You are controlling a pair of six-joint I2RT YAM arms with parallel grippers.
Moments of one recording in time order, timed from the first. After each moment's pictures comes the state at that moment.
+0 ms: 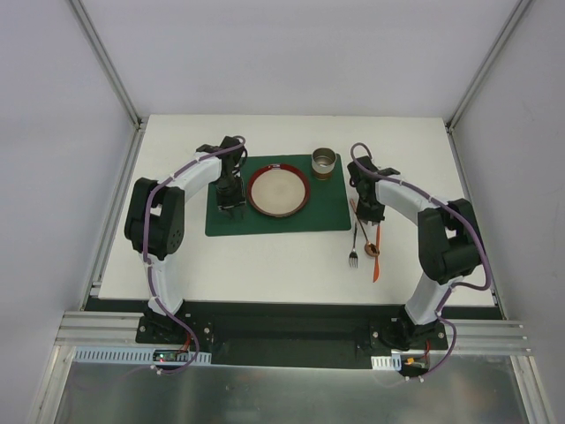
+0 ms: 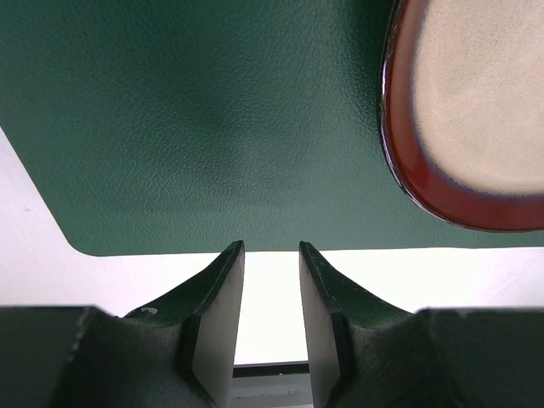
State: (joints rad) left arm -0.33 1.95 1.46 -0.95 0.11 -0.49; right arm 0.37 1.76 1.19 -0.77 0.39 0.59
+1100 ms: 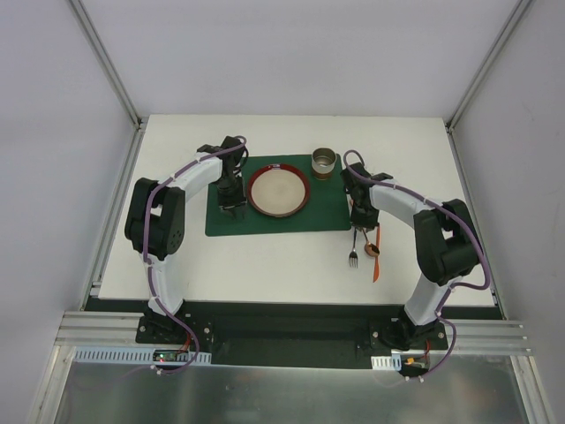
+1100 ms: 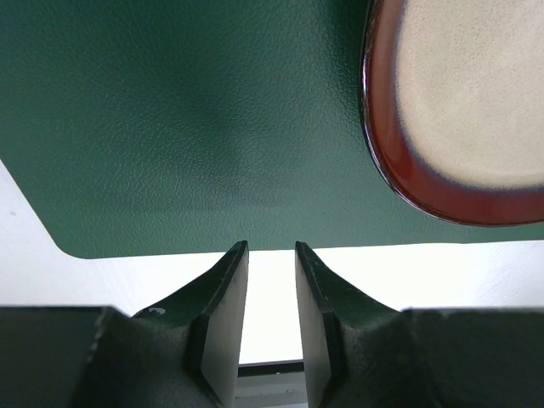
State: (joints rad) left arm -0.34 1.95 1.46 -0.94 0.12 -0.49; right arm 0.42 1.76 1.14 -0.76 0.35 0.62
